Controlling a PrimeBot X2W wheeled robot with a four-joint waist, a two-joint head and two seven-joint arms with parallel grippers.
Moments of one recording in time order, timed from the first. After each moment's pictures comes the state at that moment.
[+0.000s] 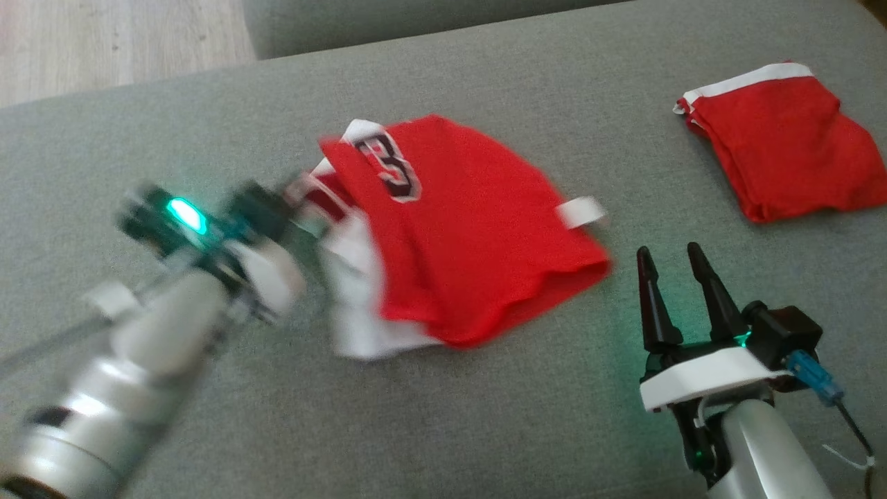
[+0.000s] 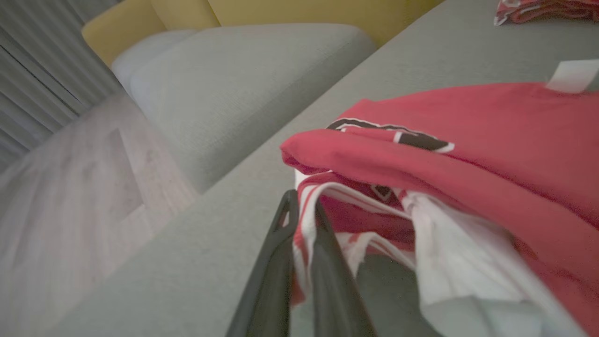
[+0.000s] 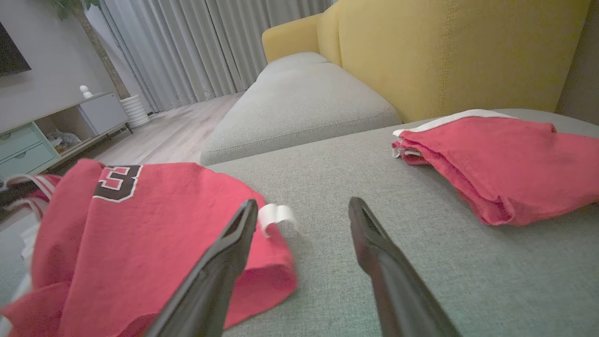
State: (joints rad) left arm -0.81 0.34 -0.88 0.79 -0.39 -0.07 -0.09; right arm -0.15 -0.05 0.12 0.35 0.24 0.13 -0.25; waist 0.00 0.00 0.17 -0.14
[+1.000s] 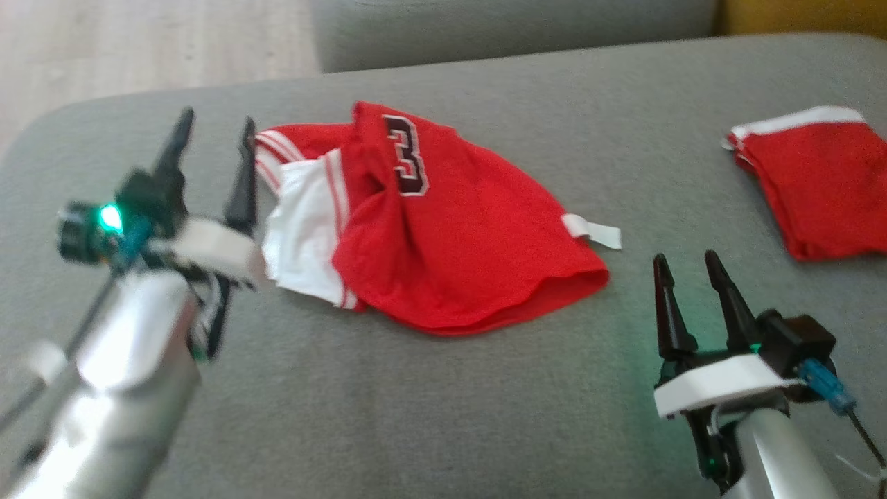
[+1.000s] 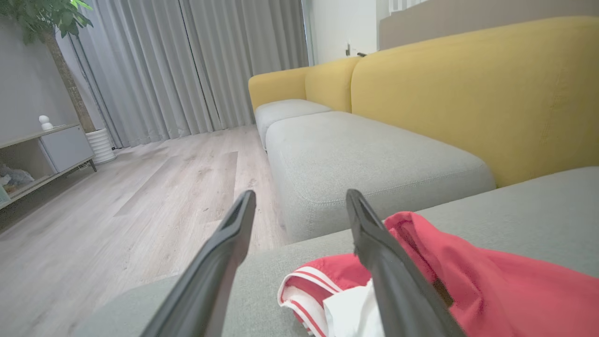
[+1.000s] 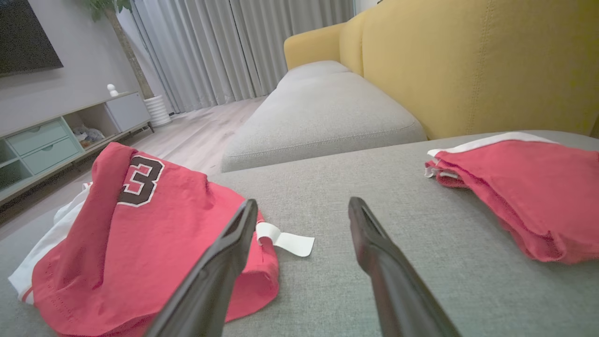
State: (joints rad) left arm -0.72 0.35 -0.65 0.67 -0.55 0.11 -0.25; right arm -0.14 -0.05 0.08 0.35 0.21 0.13 -0.25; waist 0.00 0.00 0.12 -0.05
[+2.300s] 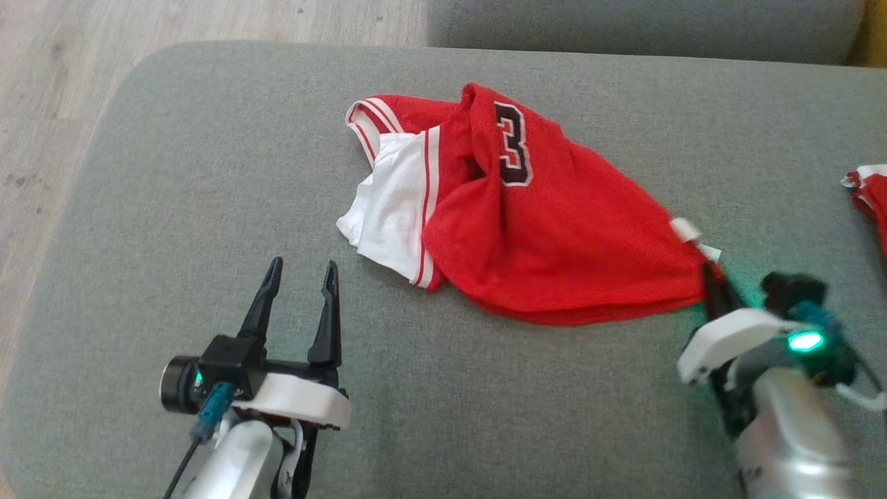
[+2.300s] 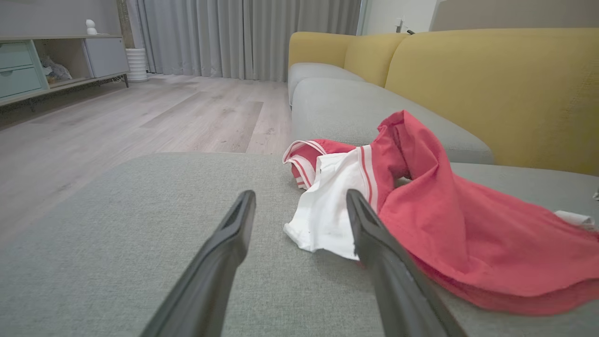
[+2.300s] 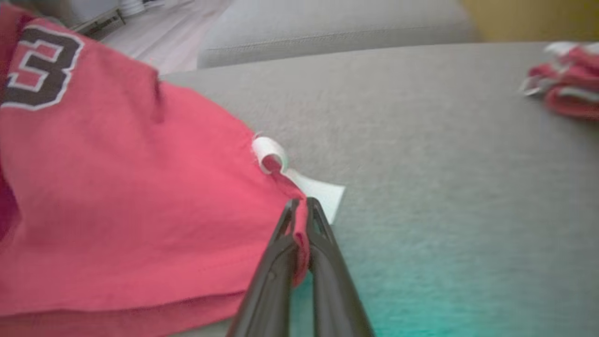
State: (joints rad) left arm -0.23 0.17 -0.45 0.32 -0.40 0.13 -0.25; right arm -0.38 -0.05 -0.11 0.82 0.05 0.13 -0.15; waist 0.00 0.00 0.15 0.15
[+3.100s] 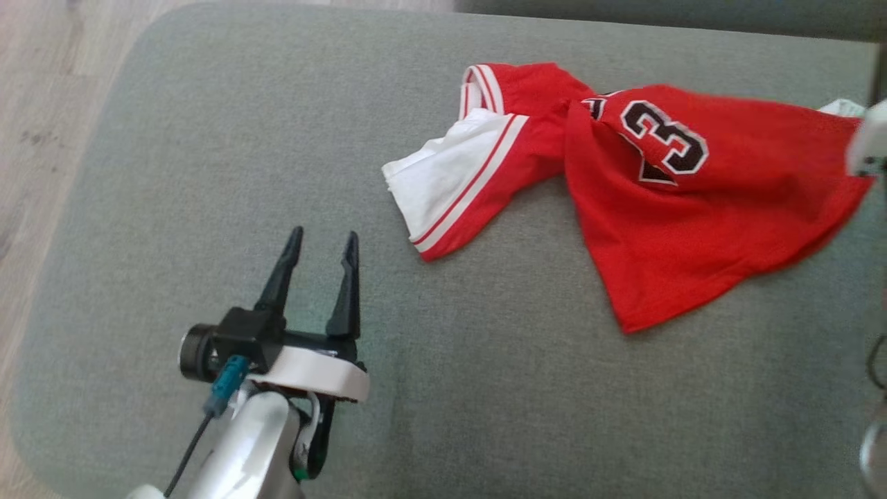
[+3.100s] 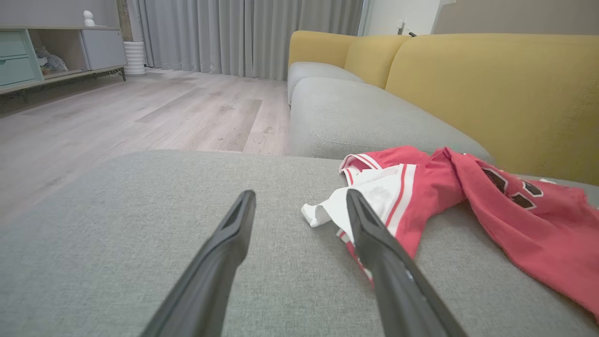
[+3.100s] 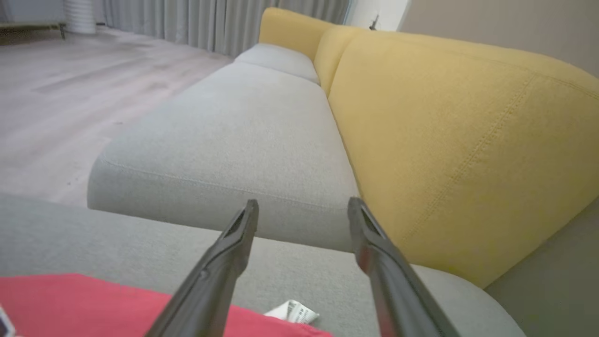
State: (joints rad) left arm -0.29 0.08 -0.39 0.36 -0.33 0.06 -0.25; right arm -0.87 -0.26 -0.35 0.90 -0.38 0.13 -0.10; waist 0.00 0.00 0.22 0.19
